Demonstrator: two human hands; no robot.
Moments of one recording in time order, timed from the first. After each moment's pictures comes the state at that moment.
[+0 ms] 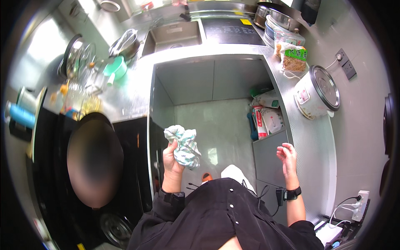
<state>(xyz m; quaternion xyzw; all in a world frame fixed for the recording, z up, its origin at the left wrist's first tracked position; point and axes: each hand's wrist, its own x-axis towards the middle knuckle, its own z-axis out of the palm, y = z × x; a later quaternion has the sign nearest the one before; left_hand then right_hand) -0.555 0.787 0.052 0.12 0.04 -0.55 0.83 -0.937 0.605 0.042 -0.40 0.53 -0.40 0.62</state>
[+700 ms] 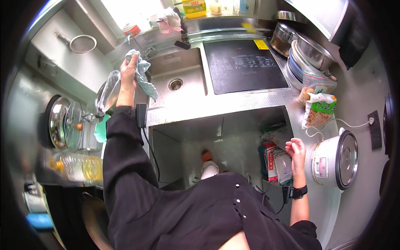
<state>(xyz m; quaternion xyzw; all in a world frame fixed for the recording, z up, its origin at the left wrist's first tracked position) -0.081 0.282 0.167 0.50 -0.33 -0.23 0.77 -0.725 0.250 0.052 -0.44 0.51 -0.43 0.60</state>
